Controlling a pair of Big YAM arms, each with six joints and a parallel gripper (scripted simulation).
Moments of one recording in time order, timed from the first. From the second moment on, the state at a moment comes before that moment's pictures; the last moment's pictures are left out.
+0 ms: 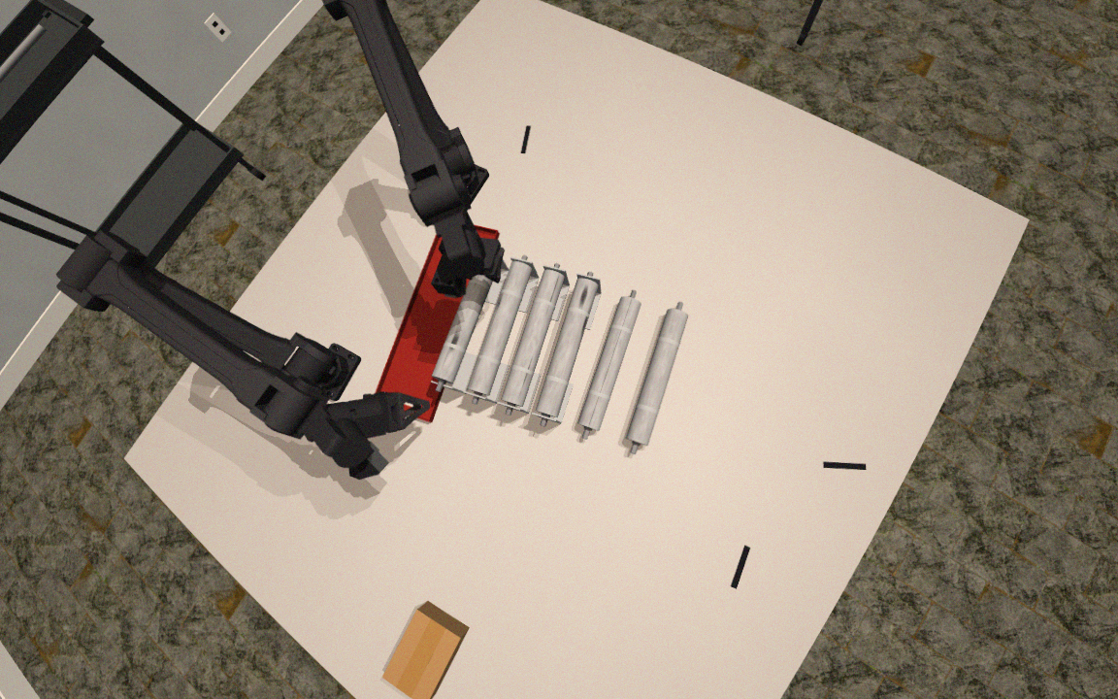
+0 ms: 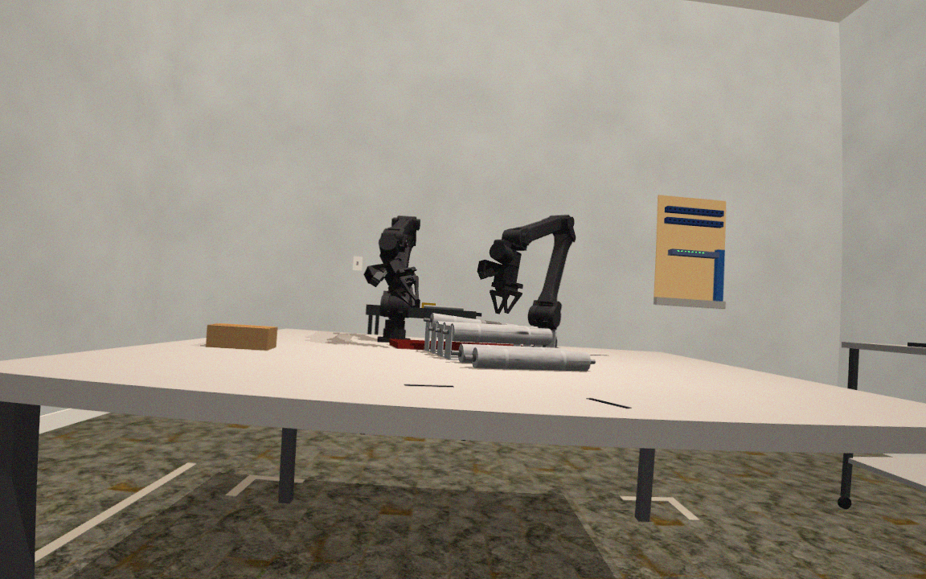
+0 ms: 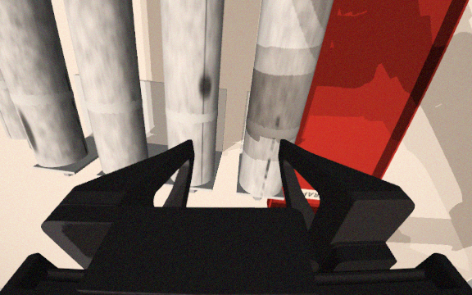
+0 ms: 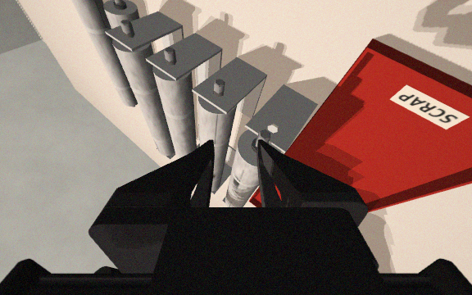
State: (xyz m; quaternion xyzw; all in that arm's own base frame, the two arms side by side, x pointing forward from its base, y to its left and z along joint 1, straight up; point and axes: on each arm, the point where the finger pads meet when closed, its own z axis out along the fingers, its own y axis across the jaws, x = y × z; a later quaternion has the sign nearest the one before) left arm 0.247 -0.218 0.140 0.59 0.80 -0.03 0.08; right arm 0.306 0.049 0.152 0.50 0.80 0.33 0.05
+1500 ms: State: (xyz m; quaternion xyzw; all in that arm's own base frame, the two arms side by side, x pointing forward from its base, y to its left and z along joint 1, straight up) left arm 0.216 -0.216 0.076 0.63 0.78 -0.02 0.03; right arm 0.299 0.080 0.097 0.55 0.77 0.33 -0.01
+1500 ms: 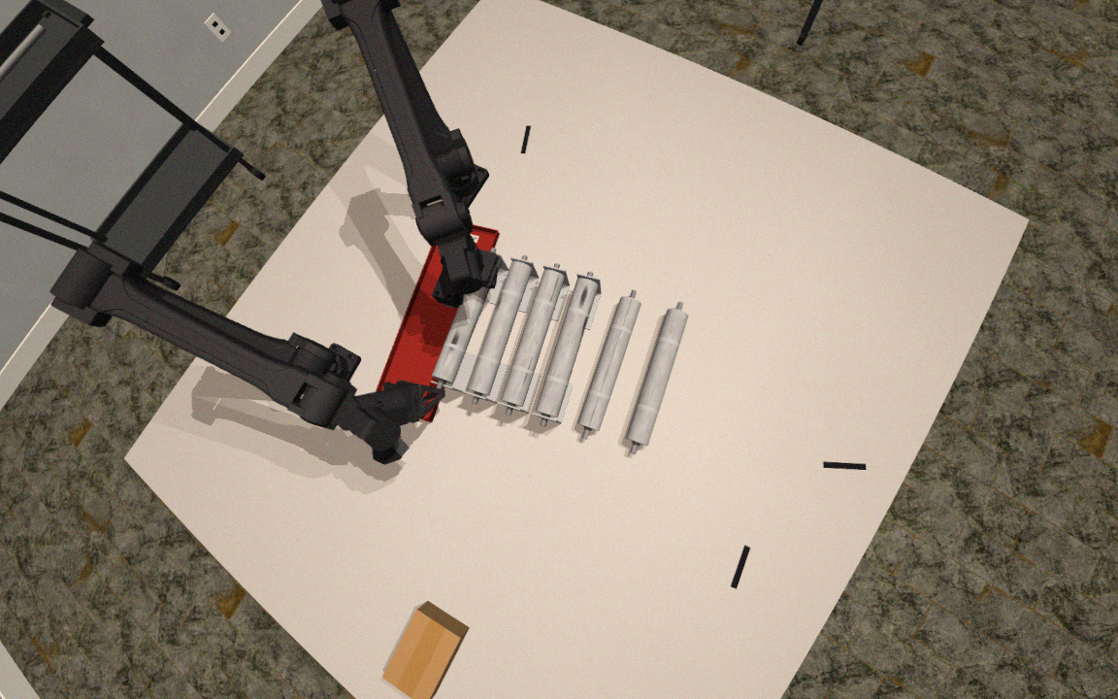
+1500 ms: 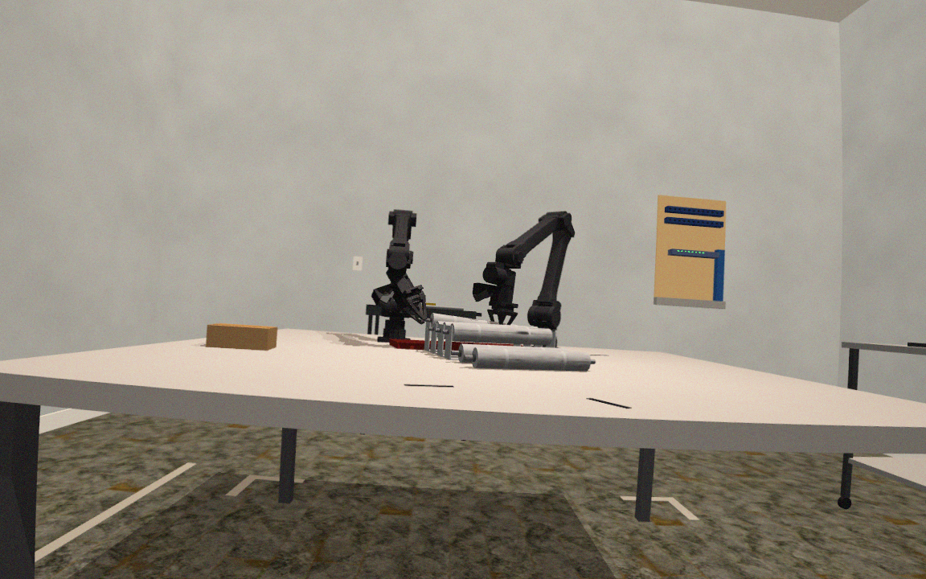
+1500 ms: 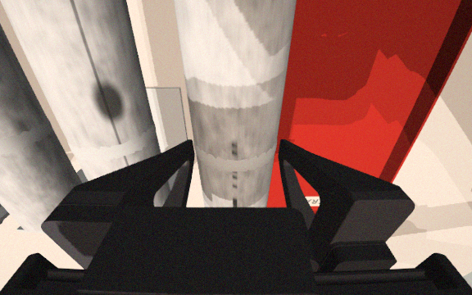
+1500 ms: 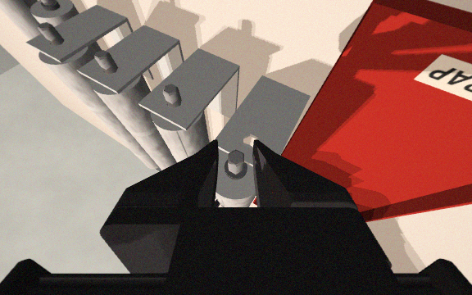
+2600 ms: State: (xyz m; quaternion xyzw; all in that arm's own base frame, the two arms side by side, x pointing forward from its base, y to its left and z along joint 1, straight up) left arm 0.217 -0.216 0.076 0.63 0.78 -0.02 0.03; right arm 0.299 0.080 0.097 0.55 0.77 0.33 -0.01
